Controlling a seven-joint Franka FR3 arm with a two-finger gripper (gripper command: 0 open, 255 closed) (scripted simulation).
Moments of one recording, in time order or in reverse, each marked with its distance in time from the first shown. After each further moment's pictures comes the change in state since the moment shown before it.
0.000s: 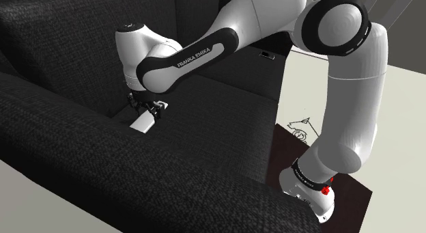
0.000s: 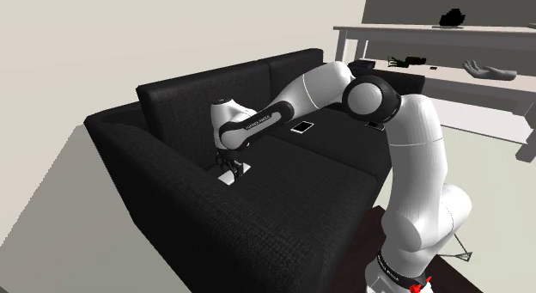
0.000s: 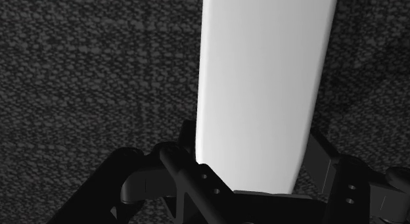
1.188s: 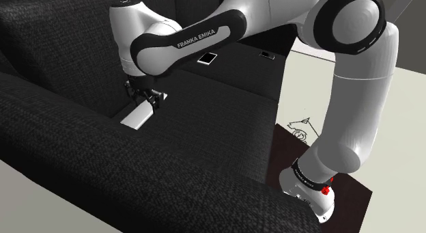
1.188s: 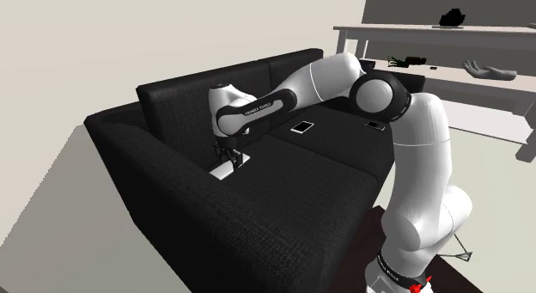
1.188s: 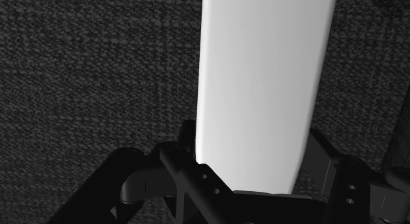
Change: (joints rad) arm -0.018 -0.063 0.028 0.050 0.048 -0.103 -0.031
